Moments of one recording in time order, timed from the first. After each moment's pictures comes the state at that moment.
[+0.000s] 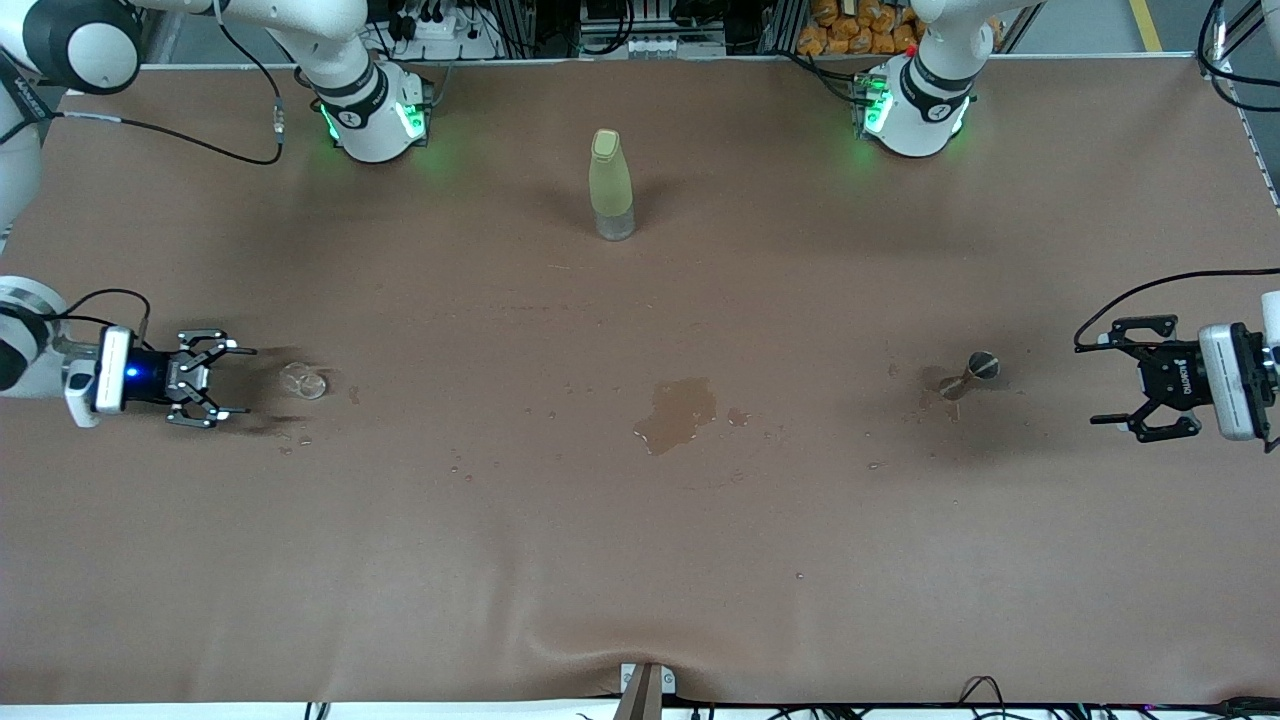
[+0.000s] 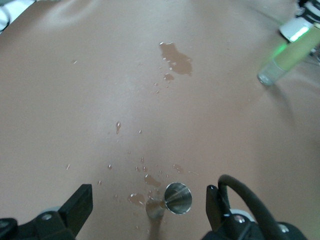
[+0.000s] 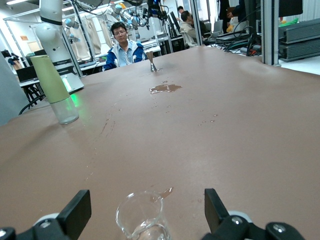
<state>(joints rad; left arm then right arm) 0.27 0.48 0.07 -1.53 -0.70 1.57 1.80 -0.55 0.83 -0.02 -1.61 0.94 1.45 -2.37</state>
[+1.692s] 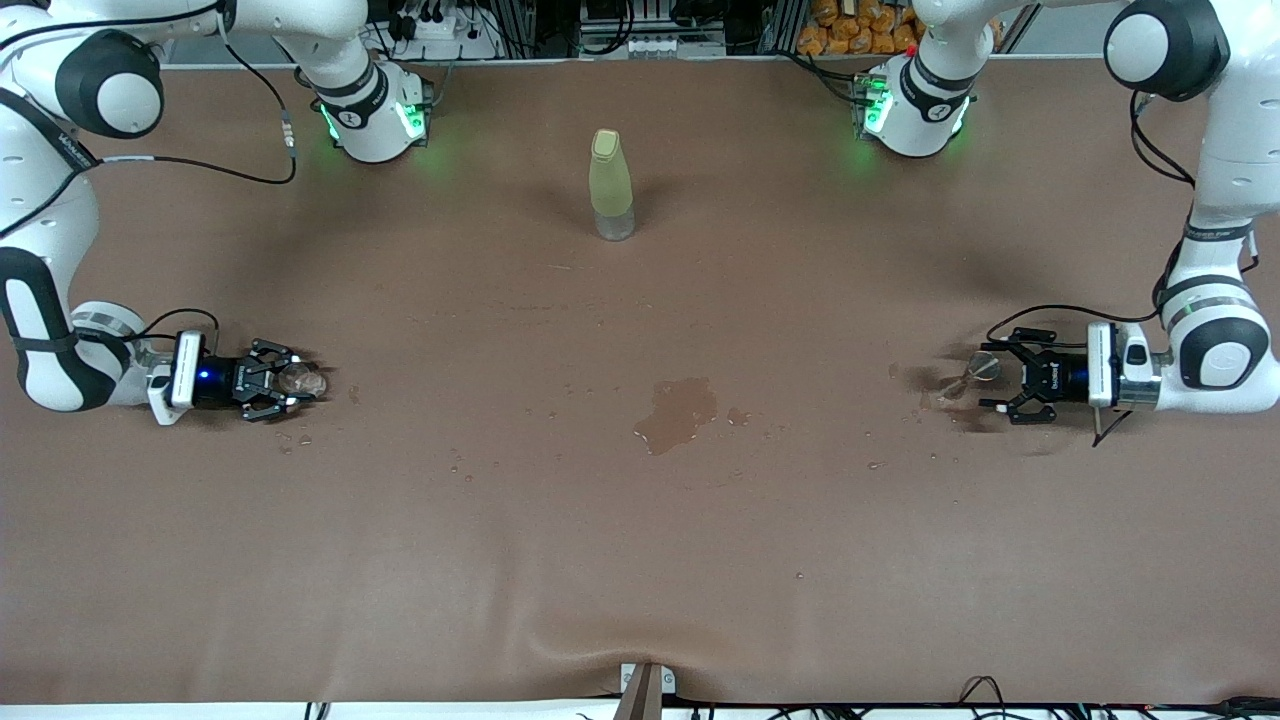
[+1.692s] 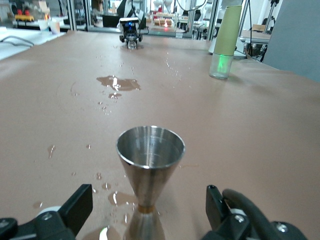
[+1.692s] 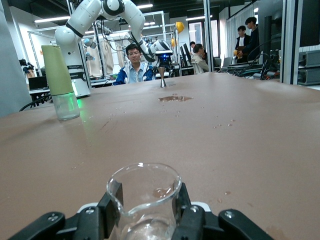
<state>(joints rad) 0.36 0.82 0.04 -1.66 -0.91 1.52 2.55 -0.54 0.98 0.00 -1.61 1.01 1.44 -2.58</state>
